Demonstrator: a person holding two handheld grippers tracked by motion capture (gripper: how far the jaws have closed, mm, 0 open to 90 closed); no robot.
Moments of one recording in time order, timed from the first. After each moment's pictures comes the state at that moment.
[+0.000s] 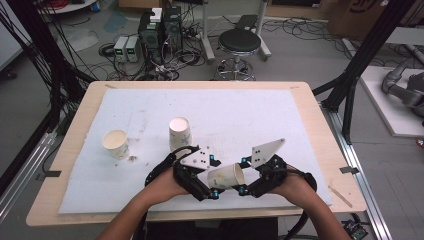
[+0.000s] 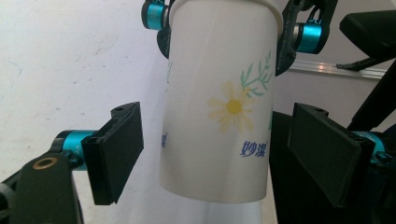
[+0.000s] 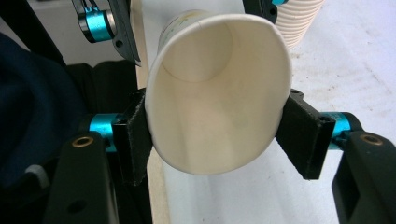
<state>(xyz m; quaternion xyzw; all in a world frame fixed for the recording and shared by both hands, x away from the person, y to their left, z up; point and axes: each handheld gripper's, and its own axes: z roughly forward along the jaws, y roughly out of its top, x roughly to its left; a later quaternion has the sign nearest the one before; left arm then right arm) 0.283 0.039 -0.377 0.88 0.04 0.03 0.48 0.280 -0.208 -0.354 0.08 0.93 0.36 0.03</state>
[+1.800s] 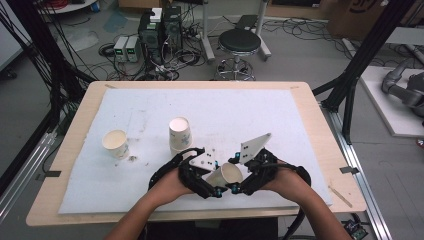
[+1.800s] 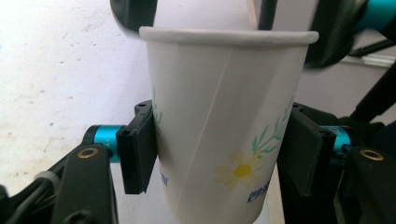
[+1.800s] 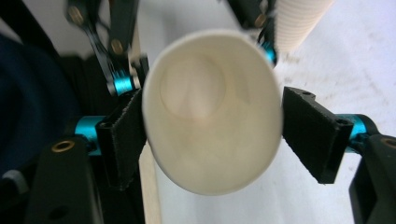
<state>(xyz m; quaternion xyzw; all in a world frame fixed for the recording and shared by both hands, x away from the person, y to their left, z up) 0.289 0.029 -0.392 0.89 0.06 0.02 0.45 0.286 -0.186 -0.341 0.08 0.94 0.34 0.04</state>
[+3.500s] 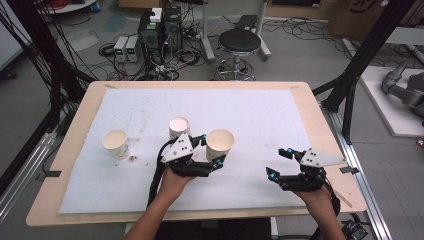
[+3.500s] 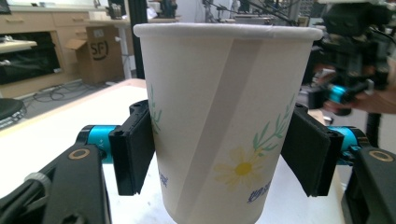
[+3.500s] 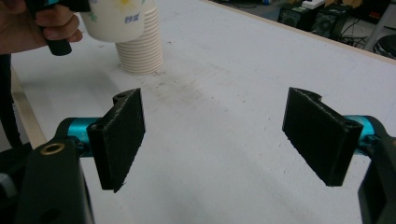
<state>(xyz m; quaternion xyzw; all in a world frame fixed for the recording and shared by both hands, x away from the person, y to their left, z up) 0.303 0.052 -0.396 0.71 0.17 0.15 0.66 0.261 -0.309 -0.384 0.29 0.79 0.50 0.19</state>
